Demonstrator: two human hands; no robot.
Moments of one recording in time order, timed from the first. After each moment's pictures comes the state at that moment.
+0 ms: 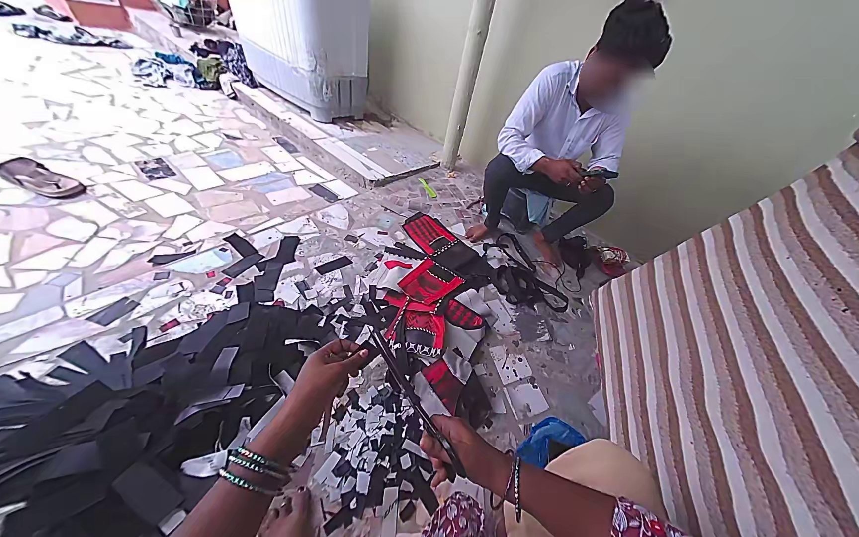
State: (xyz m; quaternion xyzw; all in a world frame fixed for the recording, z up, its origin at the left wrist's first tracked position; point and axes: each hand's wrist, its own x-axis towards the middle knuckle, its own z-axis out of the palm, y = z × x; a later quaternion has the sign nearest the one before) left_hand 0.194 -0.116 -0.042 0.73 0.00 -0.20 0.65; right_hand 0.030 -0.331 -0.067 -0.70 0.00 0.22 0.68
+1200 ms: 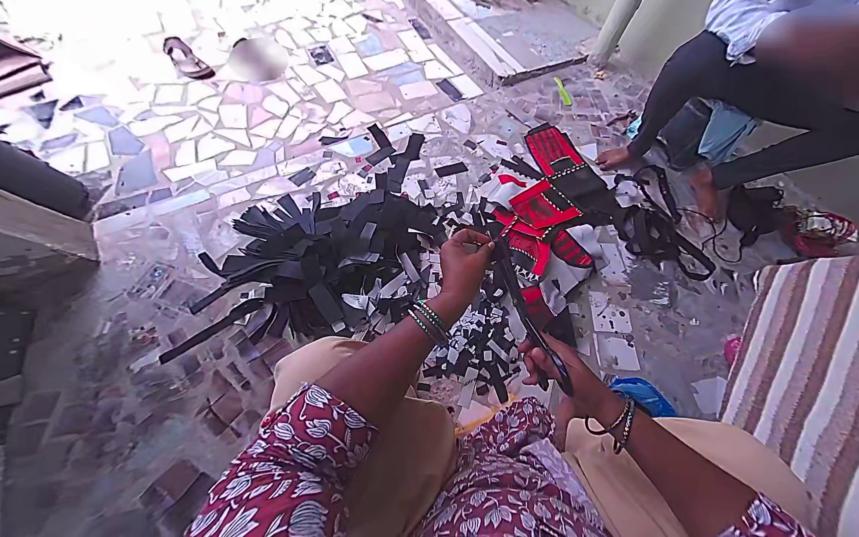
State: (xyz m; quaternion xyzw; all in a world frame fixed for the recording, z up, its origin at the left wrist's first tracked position) left_hand 0.176 -0.147 -0.039 0.70 0.07 -0.03 0.71; right_hand 0.027 -0.326 -0.060 -0.72 0.00 0.23 0.66
